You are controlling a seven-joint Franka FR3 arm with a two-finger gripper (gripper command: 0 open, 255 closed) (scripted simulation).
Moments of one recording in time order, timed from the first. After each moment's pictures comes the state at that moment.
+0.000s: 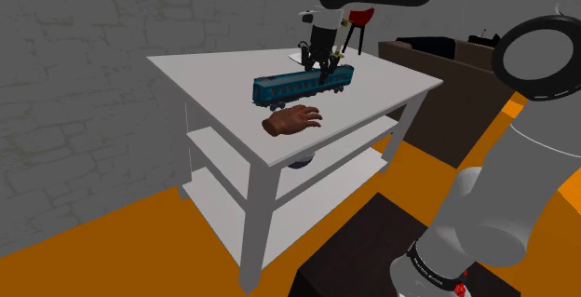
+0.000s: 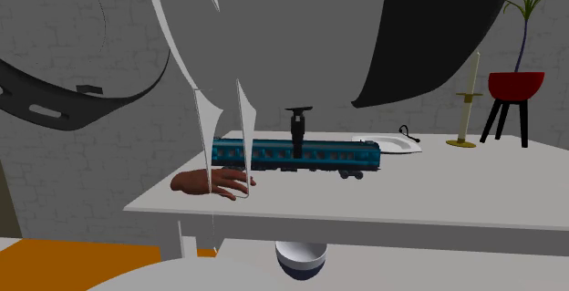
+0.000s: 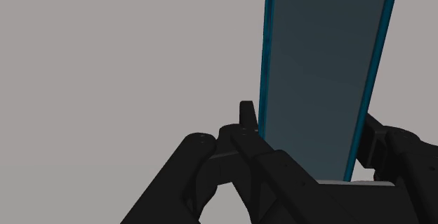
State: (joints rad) arm 0.26 0.02 -0.31 -1.66 0.00 1.63 -1.63
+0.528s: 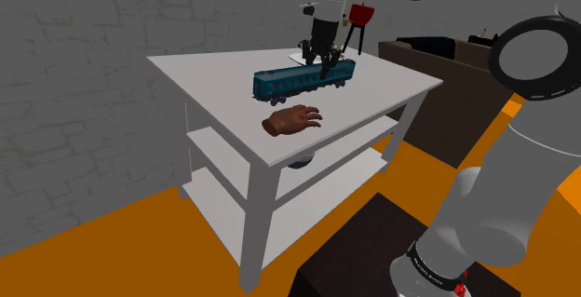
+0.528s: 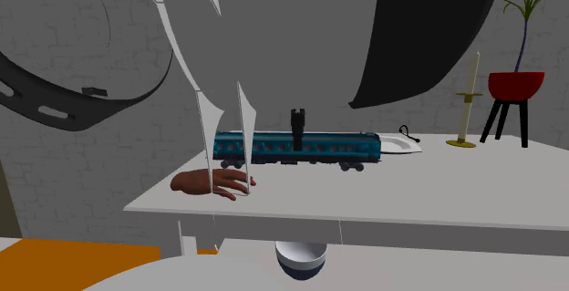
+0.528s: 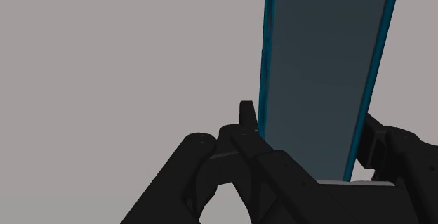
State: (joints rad) arm 0.26 0.03 -0.32 -1.59 0.00 1.58 -1.63
